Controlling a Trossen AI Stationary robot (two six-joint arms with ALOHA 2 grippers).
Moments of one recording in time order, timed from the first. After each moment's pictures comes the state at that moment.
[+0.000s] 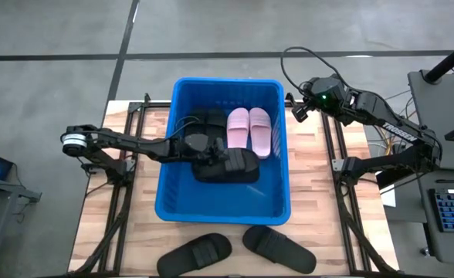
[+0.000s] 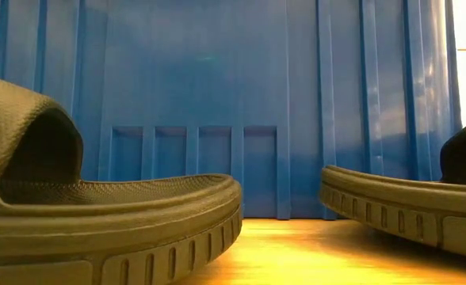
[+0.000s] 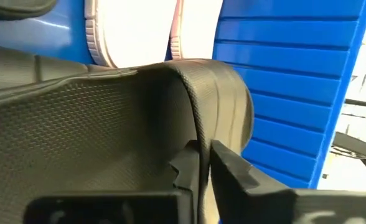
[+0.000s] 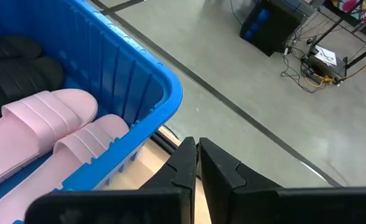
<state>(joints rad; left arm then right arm) 0.10 1.47 0.80 0.16 -0.06 -1.68 -0.45 1.10 1.30 -0.92 0.57 0.06</state>
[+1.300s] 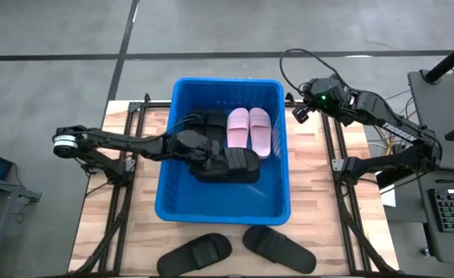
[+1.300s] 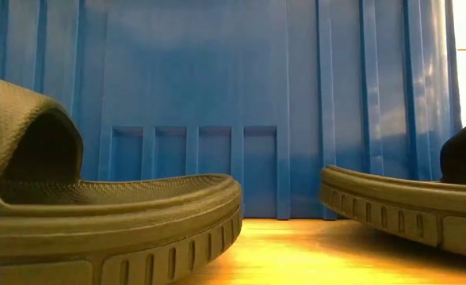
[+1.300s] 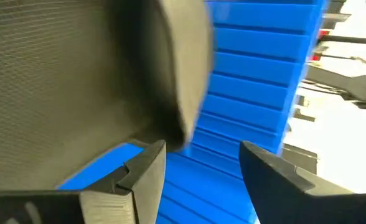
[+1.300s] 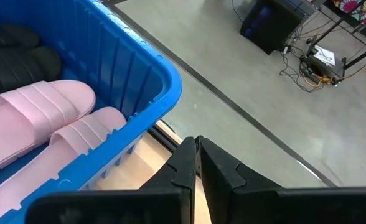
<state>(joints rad) 0.10 1.37 0.79 0.14 0.16 -1.61 -0.45 1.10 1.30 -0.94 0.57 0.04</state>
